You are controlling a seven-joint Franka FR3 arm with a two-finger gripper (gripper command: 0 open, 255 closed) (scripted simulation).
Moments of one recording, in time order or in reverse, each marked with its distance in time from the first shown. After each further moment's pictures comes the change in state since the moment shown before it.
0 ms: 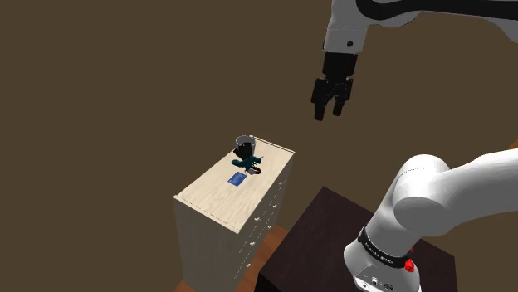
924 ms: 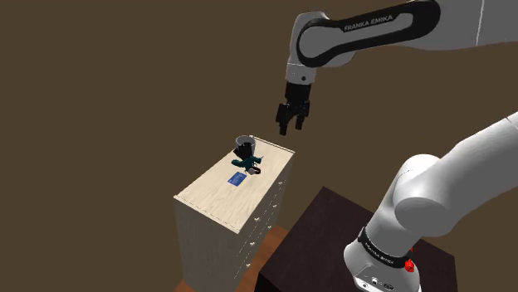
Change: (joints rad) arm 0.019 0.347 -0.078 -0.028 -0.025 0.400 -0.168
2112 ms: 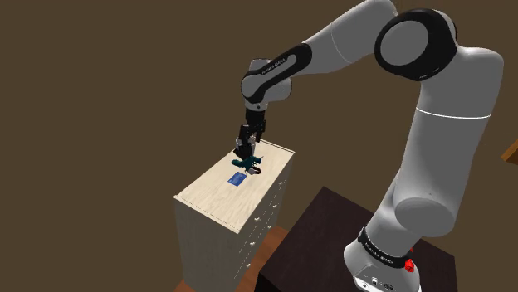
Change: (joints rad) arm 0.010 0.673 -0.037 0.335 0.123 0.367 -0.269
